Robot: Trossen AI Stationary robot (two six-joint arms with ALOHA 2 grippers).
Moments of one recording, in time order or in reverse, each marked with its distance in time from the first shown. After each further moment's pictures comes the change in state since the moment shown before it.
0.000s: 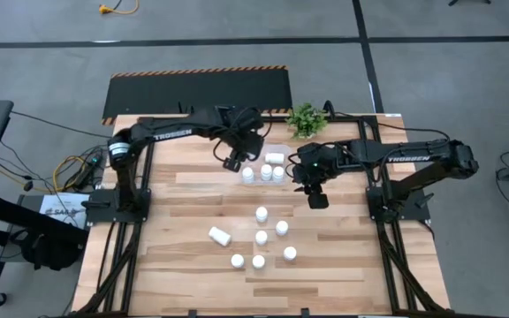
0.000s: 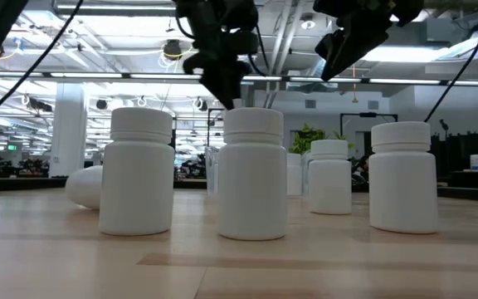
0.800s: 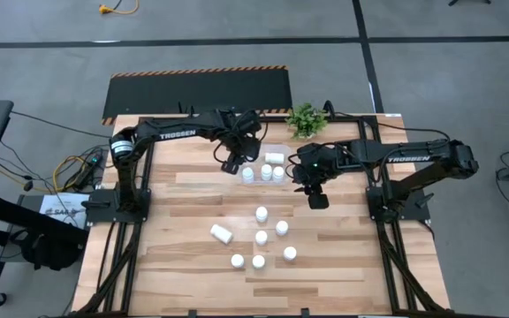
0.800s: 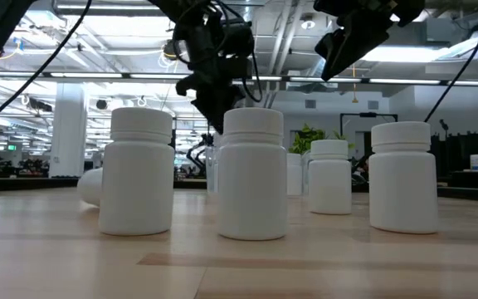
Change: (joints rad) left arm 0.039 0.017 -0.123 0.064 0.062 -0.008; right arm 0.000 0.000 0.000 0.000 0.000 -0.009
